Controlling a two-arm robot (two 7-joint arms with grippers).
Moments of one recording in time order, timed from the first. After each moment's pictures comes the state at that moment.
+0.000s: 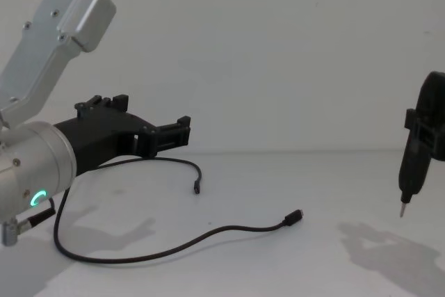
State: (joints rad) left arm -0.24 0.38 0.45 -1.63 -0.20 0.01 -0.01; right arm -0.01 0.34 -0.23 -1.77 0.29 0.03 0.07
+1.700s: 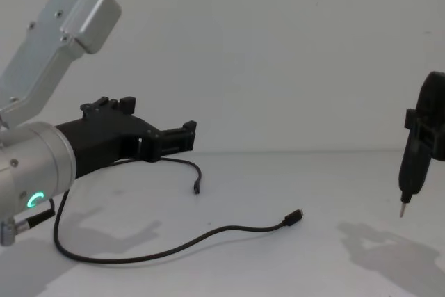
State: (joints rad) left arm -0.24 0.40 0.46 -1.63 -0.20 0.02 -0.05; right arm -0.01 0.34 -0.23 -1.77 0.29 0.03 0.07
